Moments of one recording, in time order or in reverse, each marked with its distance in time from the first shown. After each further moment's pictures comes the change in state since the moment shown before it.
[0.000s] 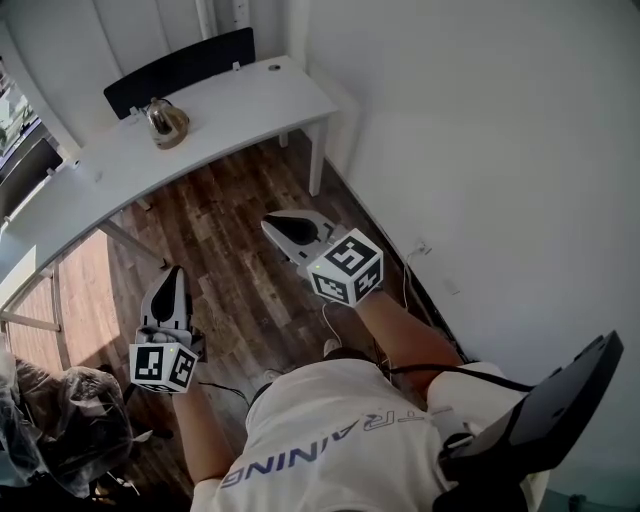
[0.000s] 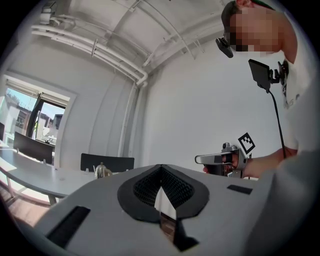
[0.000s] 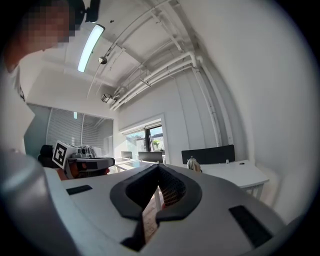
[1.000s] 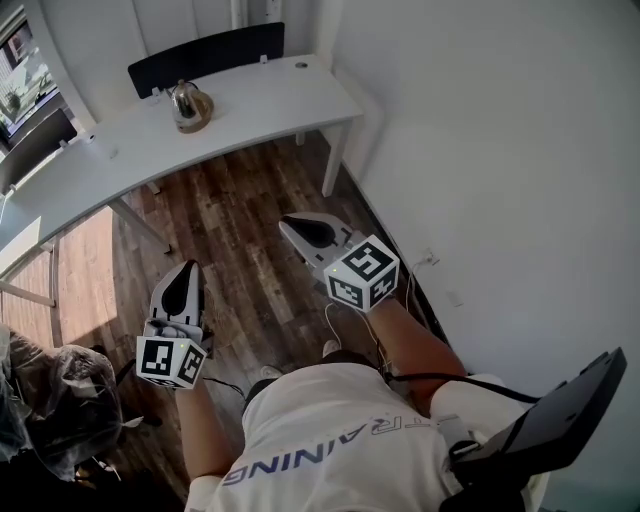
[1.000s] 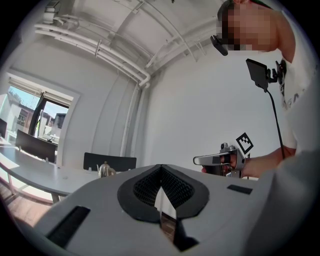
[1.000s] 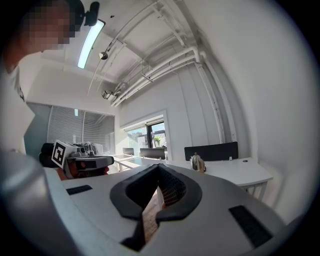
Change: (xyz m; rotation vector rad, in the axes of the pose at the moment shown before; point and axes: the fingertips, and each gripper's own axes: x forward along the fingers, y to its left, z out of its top) left arm -0.025 0.023 -0.004 -0.015 -0.008 0.004; right arm 0.025 0.027 -0.008 -0.004 0.042 0.014
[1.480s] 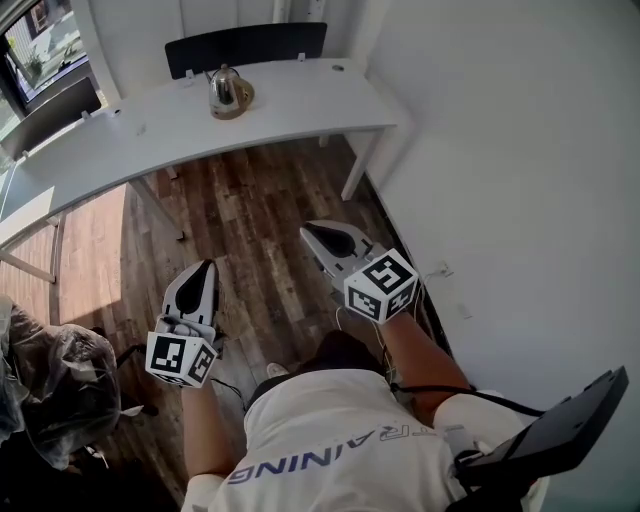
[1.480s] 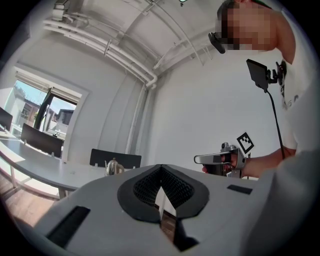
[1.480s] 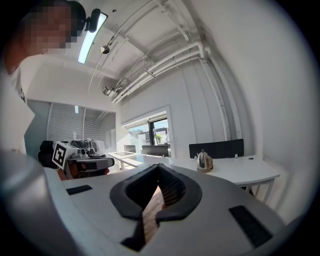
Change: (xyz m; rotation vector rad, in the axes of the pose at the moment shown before) left arm -0.057 0.074 -0.017 -0.046 -0.008 0.013; right arm 0.062 0.064 -0.015 -0.009 0.032 0.003
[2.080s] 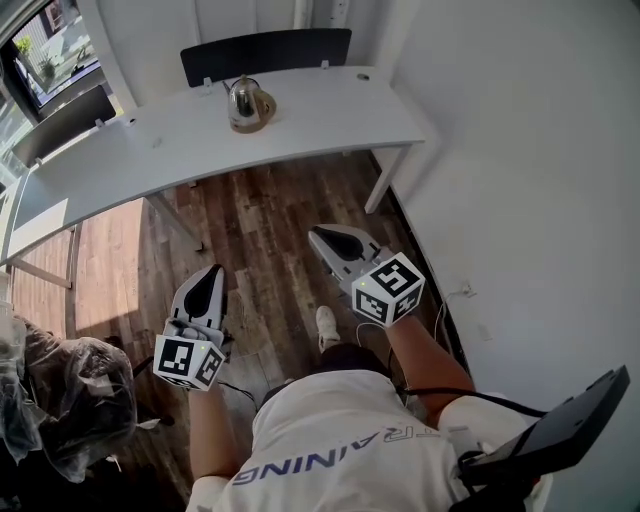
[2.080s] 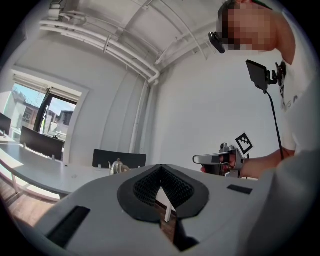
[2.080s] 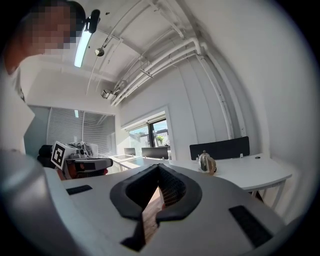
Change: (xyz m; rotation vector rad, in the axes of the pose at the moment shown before) left arm 0.060 0.070 -0.001 0.013 0.027 0.030; right arm 0.086 -0.055 0.000 0.031 -0.017 0.033
